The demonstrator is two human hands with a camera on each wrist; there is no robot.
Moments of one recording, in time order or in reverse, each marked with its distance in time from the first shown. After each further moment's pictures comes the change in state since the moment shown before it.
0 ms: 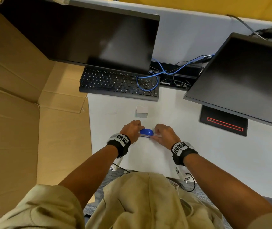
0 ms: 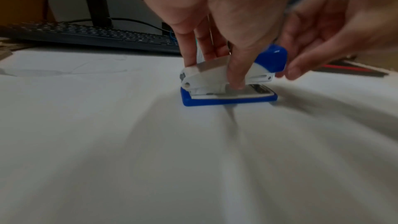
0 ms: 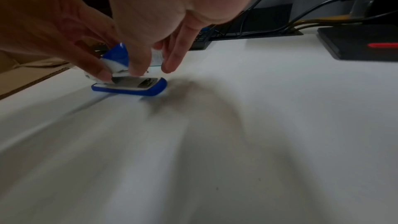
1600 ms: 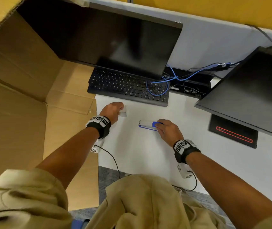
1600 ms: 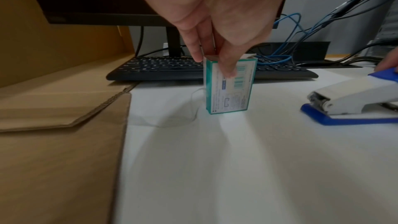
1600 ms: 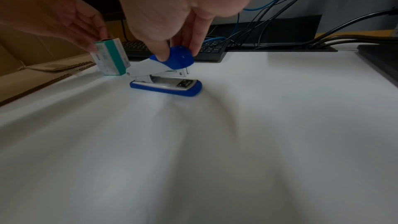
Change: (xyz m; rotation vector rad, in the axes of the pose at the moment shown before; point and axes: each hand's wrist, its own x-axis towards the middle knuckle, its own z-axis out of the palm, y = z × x) left_hand 0.012 -0.114 -0.088 0.004 0.213 -0.209; right_hand 0.044 -0.016 -0.001 -0.137 0.198 -0.202
